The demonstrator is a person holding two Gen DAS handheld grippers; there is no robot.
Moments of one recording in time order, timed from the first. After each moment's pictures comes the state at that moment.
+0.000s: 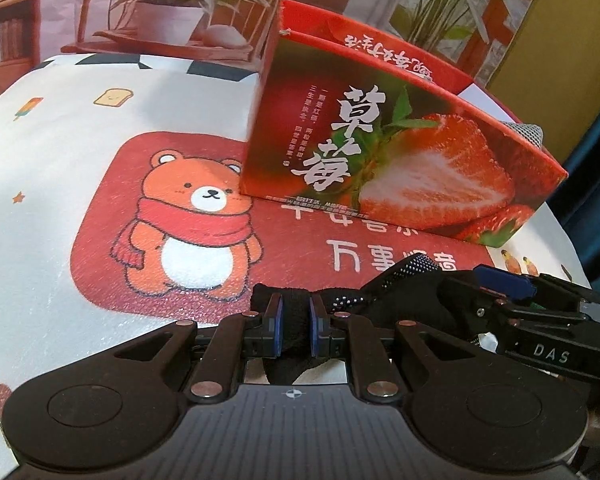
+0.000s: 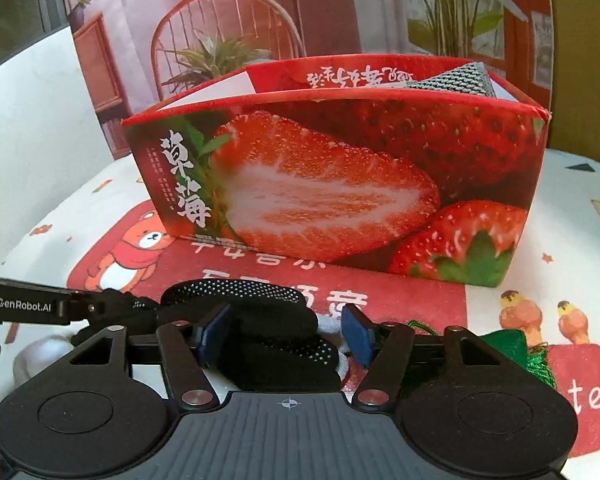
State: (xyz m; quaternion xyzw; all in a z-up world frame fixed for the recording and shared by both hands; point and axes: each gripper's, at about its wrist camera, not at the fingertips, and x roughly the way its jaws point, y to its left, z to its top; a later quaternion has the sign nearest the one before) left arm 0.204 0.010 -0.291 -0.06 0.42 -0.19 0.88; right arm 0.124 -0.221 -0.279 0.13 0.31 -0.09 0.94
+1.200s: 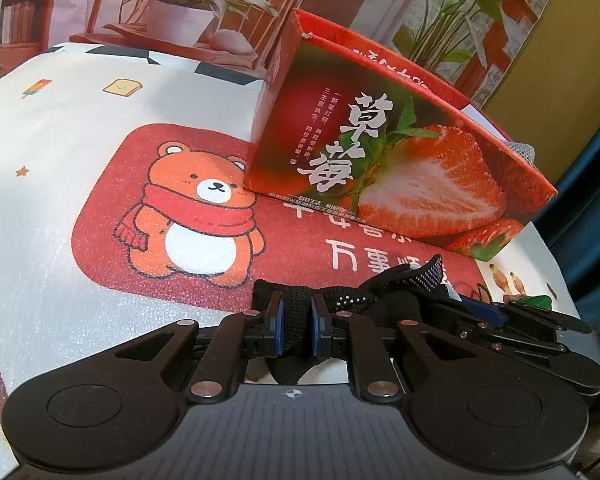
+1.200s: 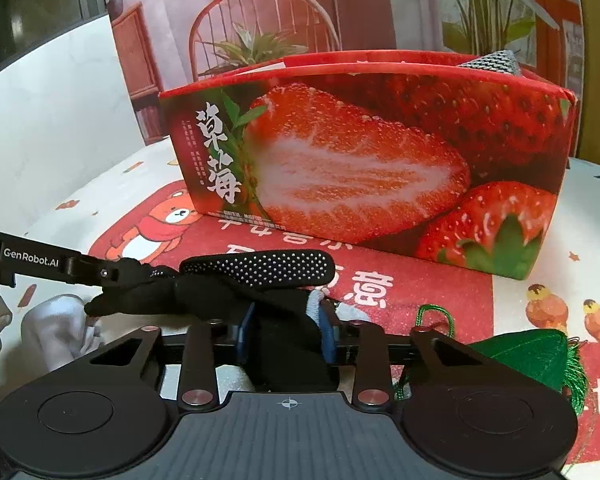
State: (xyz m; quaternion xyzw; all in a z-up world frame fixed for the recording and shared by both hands) left arm 0.194 0.023 -0.298 -0.10 0.40 -0.20 0.89; right arm 0.116 -0.215 -0.295 0.12 0.30 -0.04 0.95
